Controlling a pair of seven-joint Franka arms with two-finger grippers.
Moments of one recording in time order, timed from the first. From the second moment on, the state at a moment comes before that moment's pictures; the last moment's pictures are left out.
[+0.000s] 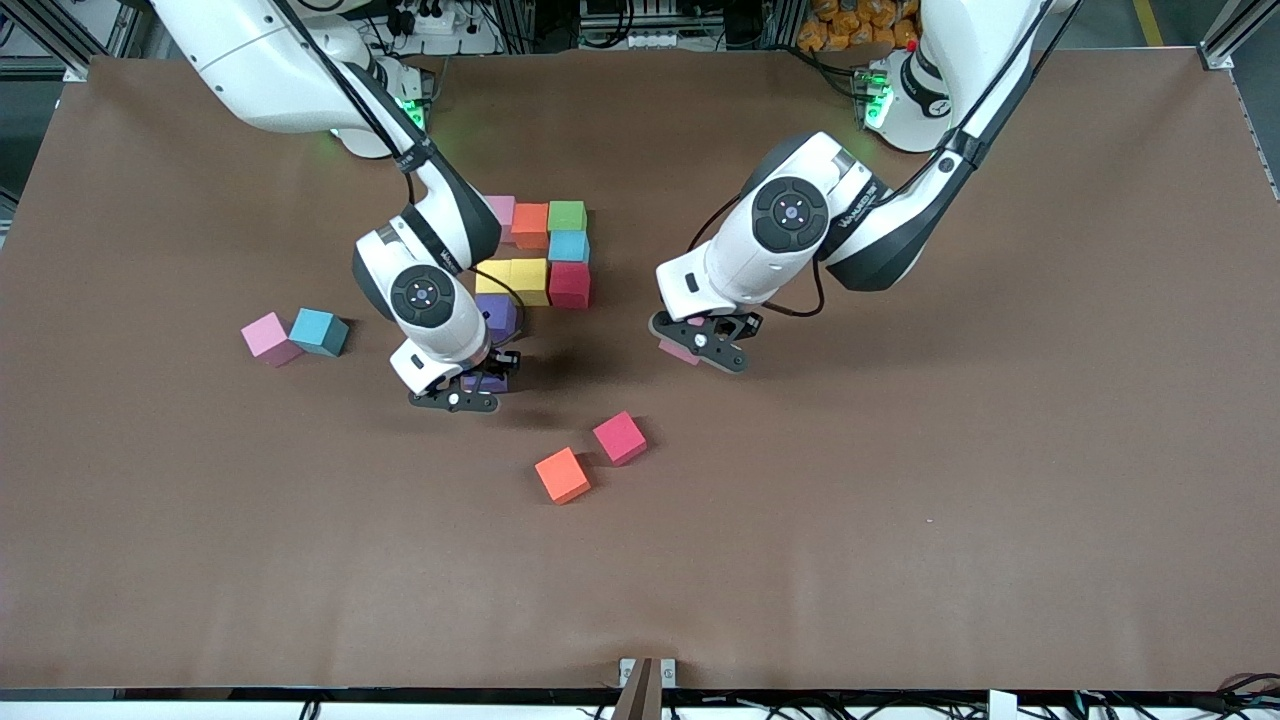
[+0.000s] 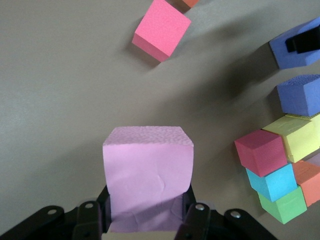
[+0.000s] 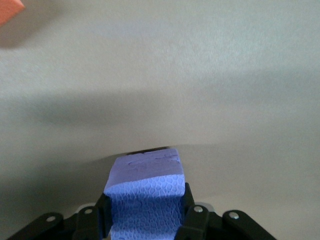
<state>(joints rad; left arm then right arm) -0.22 0.49 -0.55 -1.65 0.02 2.11 -0.26 0.19 0.50 0.30 -1.94 -0.23 2.30 0.70</state>
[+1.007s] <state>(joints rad) -0.23 0.49 -0.55 -1.65 0.02 2.11 -0.26 0.19 0.47 0.30 -2.04 -0.22 2.39 0.74</state>
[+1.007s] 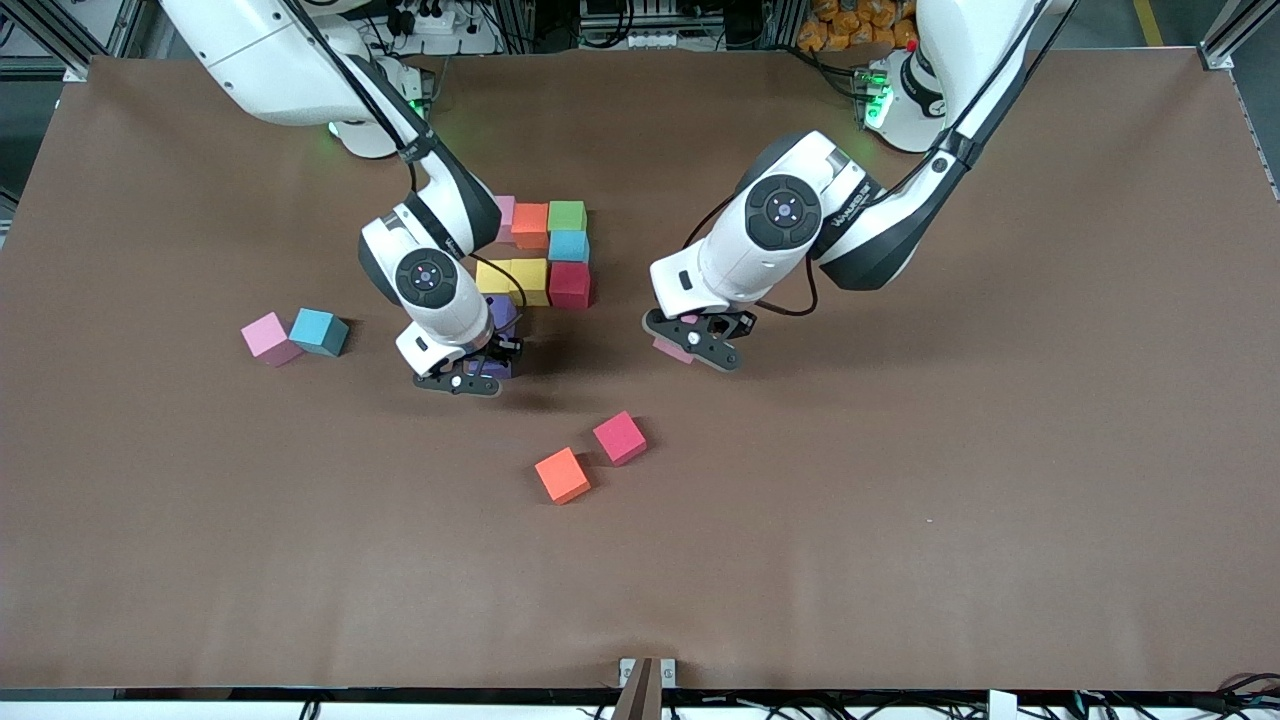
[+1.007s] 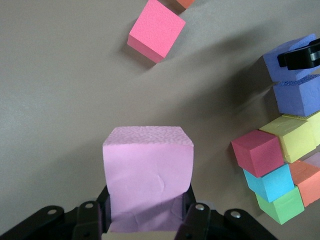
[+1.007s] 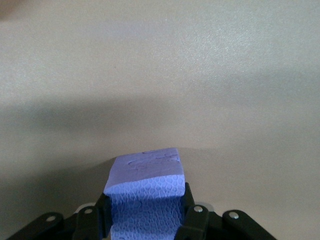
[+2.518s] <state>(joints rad) -0.22 0.60 -0.54 -1.50 0.04 2.13 -0.16 0.20 0.45 0.31 -2.08 -0.22 2.39 0.74</state>
